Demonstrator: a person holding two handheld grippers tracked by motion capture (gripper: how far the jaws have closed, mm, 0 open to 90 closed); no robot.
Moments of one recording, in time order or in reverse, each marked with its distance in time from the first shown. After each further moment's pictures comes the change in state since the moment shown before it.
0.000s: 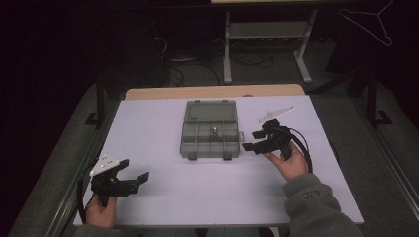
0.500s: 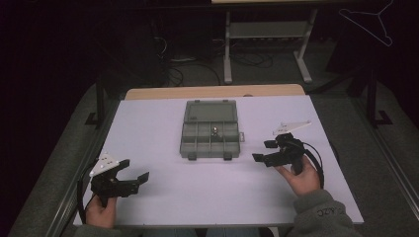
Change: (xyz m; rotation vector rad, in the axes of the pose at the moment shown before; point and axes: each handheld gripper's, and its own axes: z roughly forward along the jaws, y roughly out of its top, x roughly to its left) left arm 0.000 0.000 -0.001 -0.003 -0.004 0.011; right arm 0.008 -0.040 -0.024 -0.047 -0.037 0.037
